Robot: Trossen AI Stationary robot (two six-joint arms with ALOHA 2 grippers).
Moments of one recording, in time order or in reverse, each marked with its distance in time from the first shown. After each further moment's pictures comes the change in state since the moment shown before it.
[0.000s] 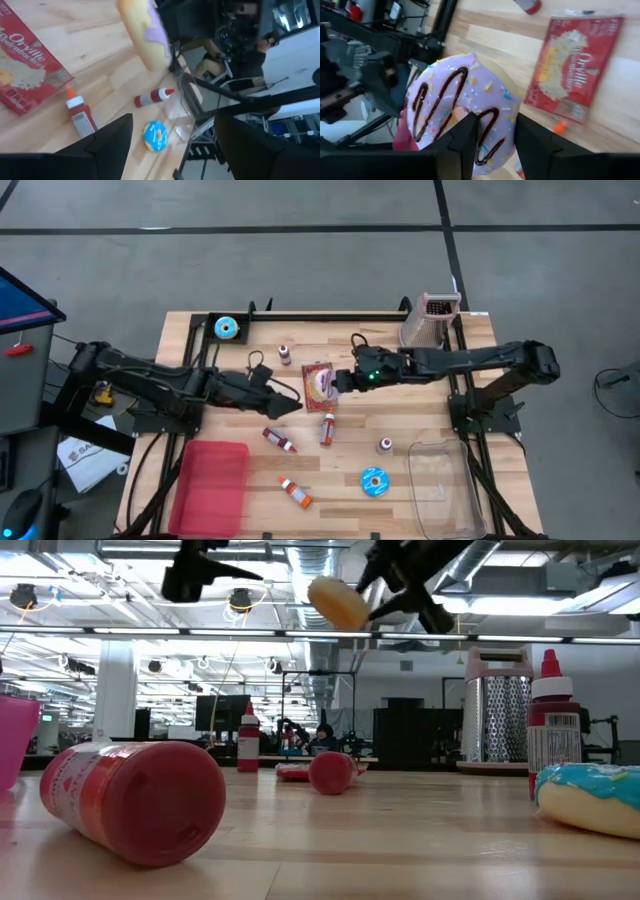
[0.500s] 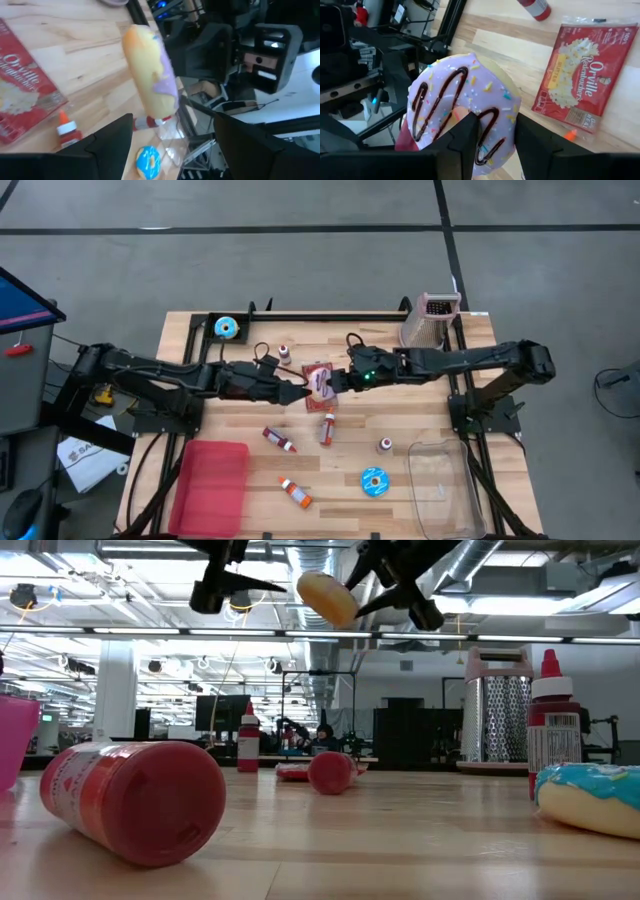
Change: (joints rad) left arm 0.093 0.067 0.000 0.121 0.023 -0.023; right arm 0.008 0.027 0.039 0.008 0.019 -0.020
